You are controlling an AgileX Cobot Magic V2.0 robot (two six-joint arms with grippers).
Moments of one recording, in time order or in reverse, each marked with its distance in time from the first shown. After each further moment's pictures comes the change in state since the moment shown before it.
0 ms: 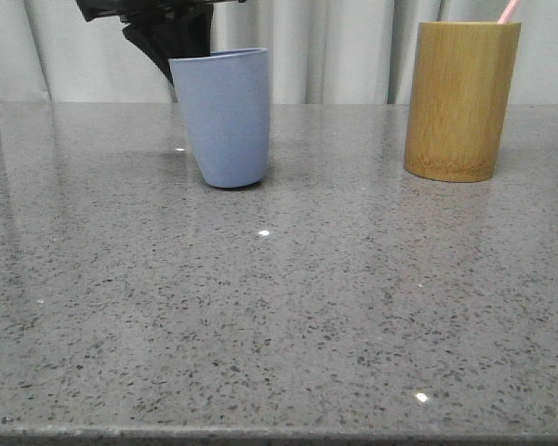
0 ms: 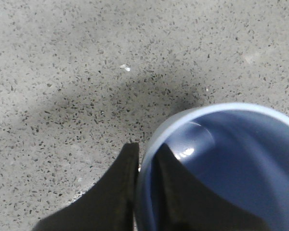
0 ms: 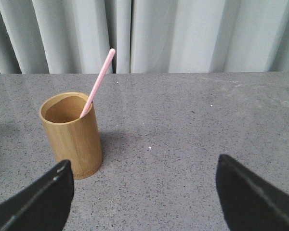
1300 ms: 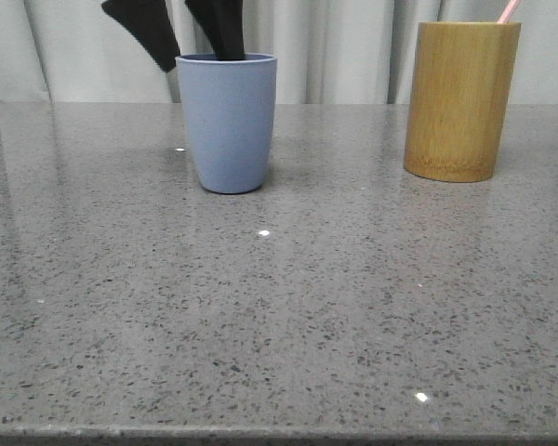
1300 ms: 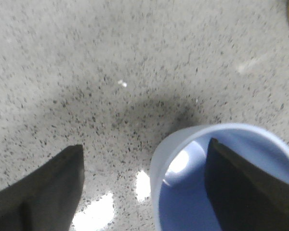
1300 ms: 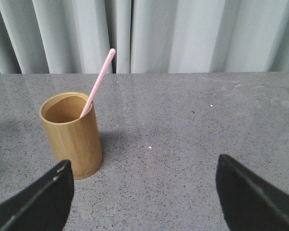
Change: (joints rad) left arm 0.000 0.006 -0.099 -0.006 0.041 0.027; right arm 0.000 0.000 0.000 0.000 0.000 0.000
